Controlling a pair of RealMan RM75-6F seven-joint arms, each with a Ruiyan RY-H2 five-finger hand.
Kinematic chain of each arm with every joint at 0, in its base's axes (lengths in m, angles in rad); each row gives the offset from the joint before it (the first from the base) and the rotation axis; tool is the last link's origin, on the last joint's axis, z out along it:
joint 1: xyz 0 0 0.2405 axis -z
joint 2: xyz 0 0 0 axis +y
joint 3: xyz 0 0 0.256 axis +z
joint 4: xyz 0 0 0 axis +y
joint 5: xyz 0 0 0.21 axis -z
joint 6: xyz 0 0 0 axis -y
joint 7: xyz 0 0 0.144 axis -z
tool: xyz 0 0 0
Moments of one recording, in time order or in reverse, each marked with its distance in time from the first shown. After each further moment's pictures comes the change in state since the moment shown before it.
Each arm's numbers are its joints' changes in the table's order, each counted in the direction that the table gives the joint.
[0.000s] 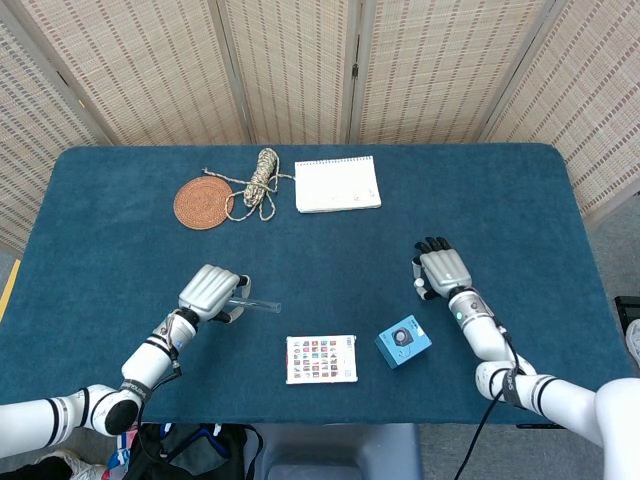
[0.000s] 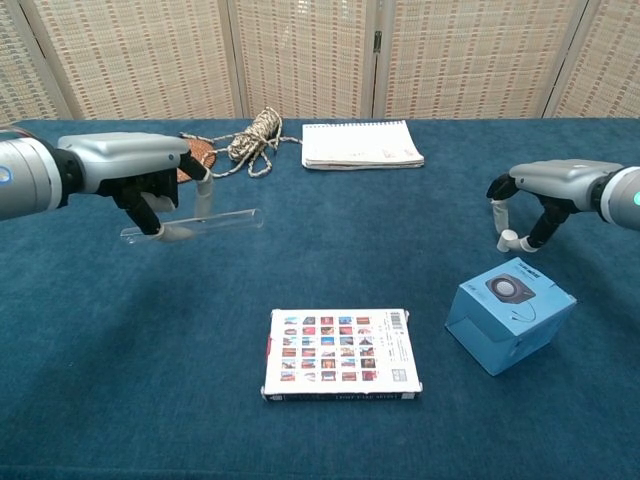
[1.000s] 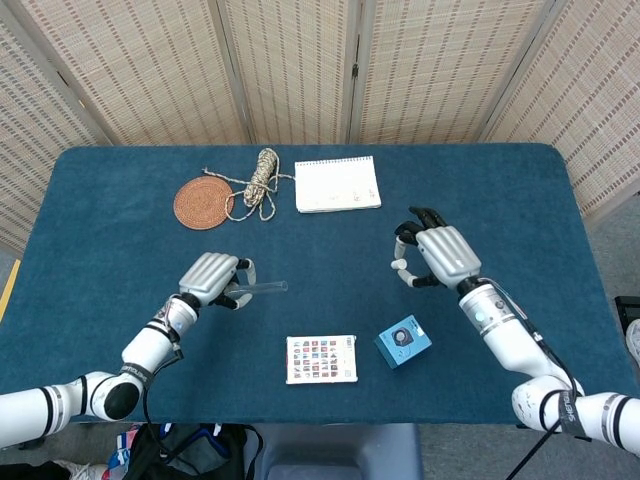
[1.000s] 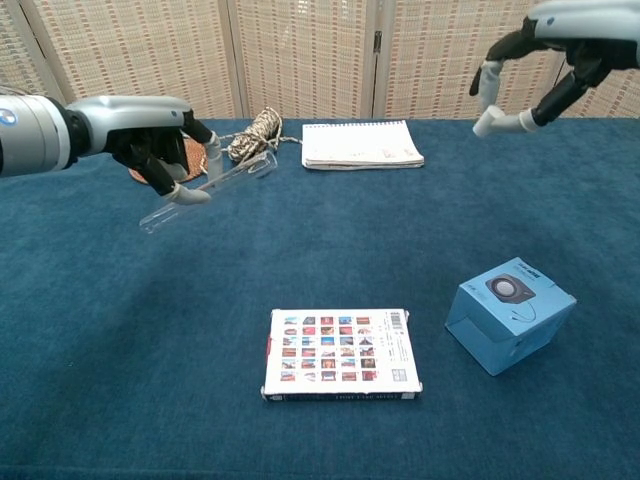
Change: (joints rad) left arm 0.037 0.054 -0.100 -0.041 0.118 0.095 0.169; right arm 0.062 0.413 0.132 -0.622 0.157 -0.179 -0.190
